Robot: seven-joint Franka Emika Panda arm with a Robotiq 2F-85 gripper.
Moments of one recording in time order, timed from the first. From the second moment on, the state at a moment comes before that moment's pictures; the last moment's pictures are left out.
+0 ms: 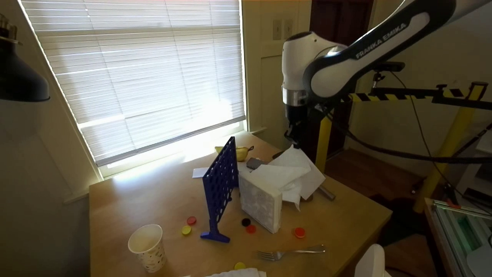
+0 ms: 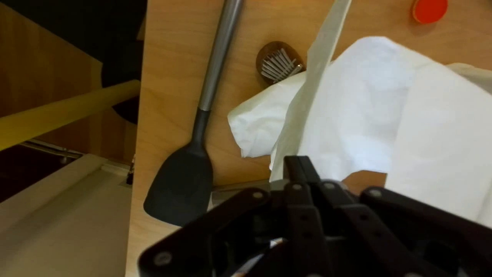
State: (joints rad) arm -0.07 0.10 -0.07 -2.11 -0.21 2.21 0.25
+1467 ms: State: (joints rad) arm -0.01 0.49 -0.16 -1.90 -0.35 2.23 0.39
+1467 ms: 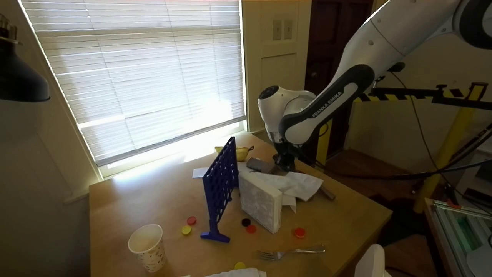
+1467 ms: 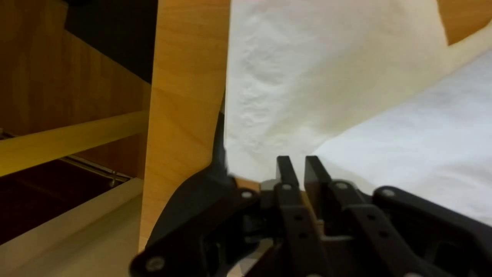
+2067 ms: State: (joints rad) arm 0.02 0.38 -0.13 -1.88 -0.28 2.22 0.36
